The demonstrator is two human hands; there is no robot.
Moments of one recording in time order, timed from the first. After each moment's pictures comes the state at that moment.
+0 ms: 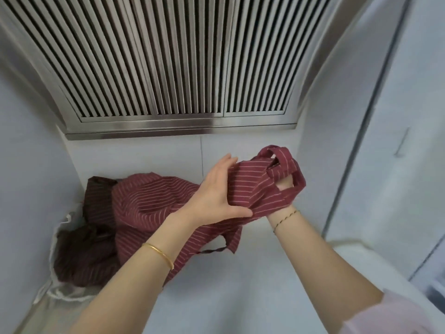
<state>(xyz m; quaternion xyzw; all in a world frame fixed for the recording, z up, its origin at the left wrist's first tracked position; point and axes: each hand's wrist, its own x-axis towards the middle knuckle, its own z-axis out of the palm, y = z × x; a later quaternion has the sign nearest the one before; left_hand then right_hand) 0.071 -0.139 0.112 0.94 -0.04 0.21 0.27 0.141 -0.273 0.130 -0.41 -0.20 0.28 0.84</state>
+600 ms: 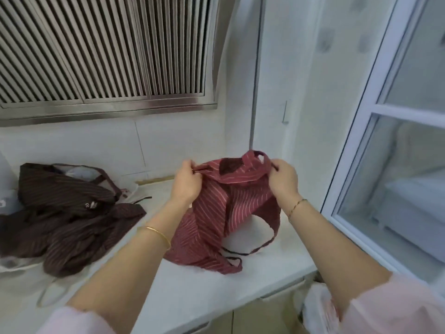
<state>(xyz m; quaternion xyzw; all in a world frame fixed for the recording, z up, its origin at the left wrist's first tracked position) 0.060 -0.322 0.084 0.84 0.19 0.27 0.43 0.121 -0.516 0.092 -0.81 -0.09 -0.14 0.56</state>
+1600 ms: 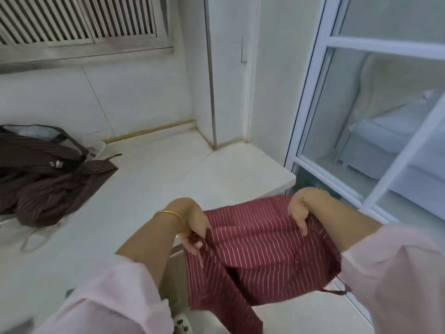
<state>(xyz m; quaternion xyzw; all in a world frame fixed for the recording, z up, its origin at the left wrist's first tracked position) -0.029 -0.445 -0.040 0.76 0.10 -0.60 0.23 0.062 -0.700 -0.044 -0.83 -0.16 0.48 -0.24</state>
